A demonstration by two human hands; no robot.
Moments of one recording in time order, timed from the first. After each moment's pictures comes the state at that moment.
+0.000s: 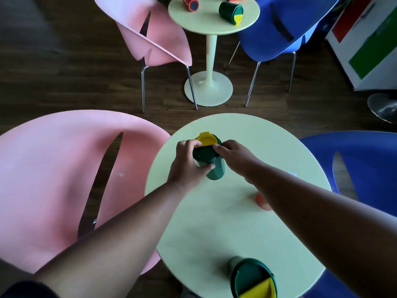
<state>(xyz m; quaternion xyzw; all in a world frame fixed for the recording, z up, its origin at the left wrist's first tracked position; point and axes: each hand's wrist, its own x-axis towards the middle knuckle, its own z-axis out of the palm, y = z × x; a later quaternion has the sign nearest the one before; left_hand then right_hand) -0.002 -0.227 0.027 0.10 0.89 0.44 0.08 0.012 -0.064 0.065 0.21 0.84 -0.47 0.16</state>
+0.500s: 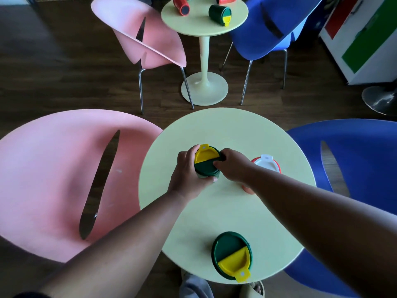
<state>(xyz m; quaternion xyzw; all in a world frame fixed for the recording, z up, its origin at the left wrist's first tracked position) 0.071 -0.208 0.031 0.11 0.90 0.40 0.09 0.076 -0.042 0.065 0.17 0.89 -0.37 0.21</state>
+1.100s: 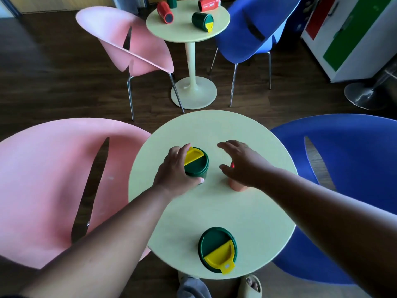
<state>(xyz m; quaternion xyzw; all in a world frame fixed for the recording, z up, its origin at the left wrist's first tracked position) 0.063 -0.204 0.048 0.17 0.94 0.27 0.12 0.124 0.010 0.102 0.01 0.97 -0.24 0.08</state>
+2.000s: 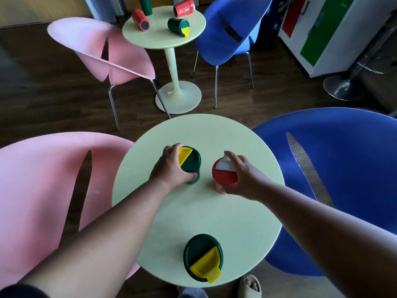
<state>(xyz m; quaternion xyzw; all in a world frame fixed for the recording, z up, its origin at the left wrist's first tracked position) 0.041 -0.155 0.052 0.17 0.94 0.26 0.14 0.166 0.057 0.058 0.12 0.92 -0.36 0.11</state>
